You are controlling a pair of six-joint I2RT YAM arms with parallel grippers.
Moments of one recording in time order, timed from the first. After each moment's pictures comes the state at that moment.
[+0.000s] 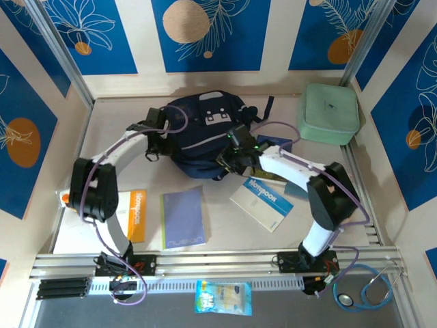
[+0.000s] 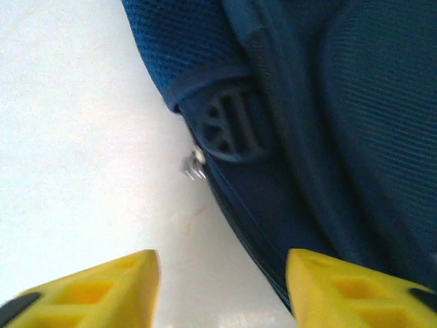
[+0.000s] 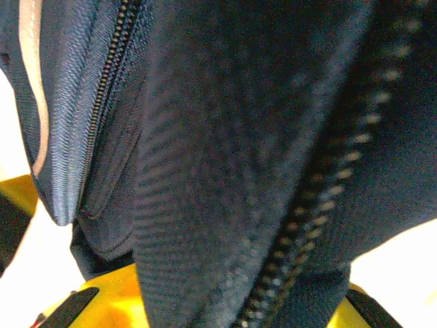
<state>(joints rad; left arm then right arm) -0.27 1.74 1.31 -0.66 -0.05 -0.19 0.64 1.73 1.22 -0.45 -0.15 1.22</state>
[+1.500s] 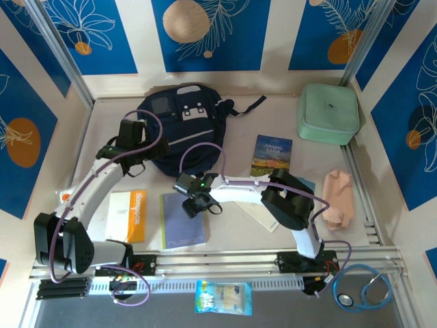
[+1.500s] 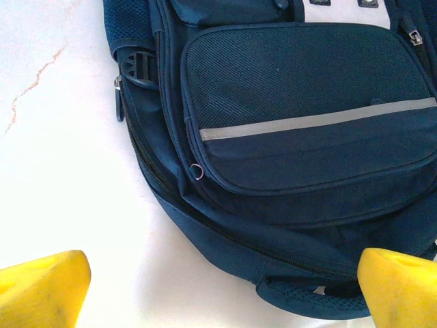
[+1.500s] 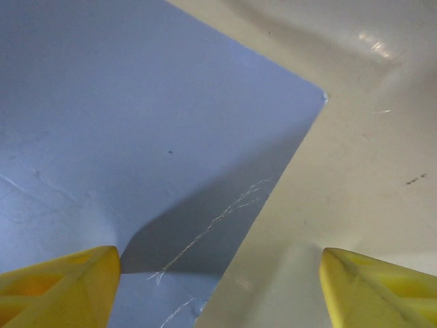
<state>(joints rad) -0.23 1.31 1.05 -0.59 -0.05 -0.41 1.11 1.99 1.35 -0.68 0.17 0.45</state>
